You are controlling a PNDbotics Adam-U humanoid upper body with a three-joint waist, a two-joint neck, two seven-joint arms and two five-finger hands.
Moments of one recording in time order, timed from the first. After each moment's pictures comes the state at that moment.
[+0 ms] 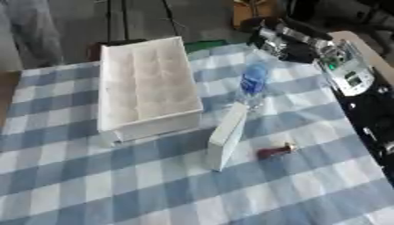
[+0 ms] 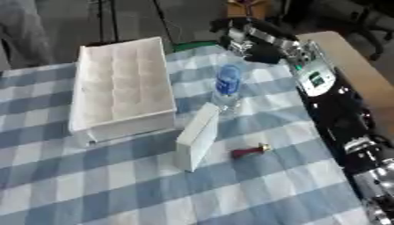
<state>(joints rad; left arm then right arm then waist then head) -0.08 0.32 0.07 -1.98 0.48 -0.33 -0.34 -0.86 -0.53 0.05 -1.07 0.30 -0.58 0.54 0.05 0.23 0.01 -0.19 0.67</state>
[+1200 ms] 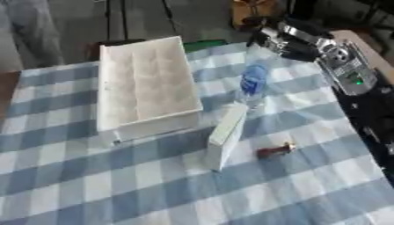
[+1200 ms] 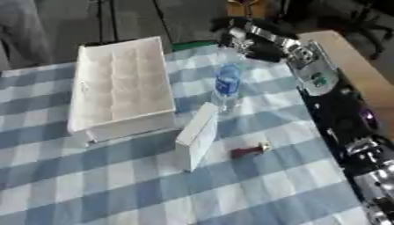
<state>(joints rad) -0.08 0.32 0.07 -1.98 0.48 -0.33 -0.34 -0.86 -0.53 0.04 -1.10 0.20 -0.51 0.57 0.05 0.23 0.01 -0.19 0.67</state>
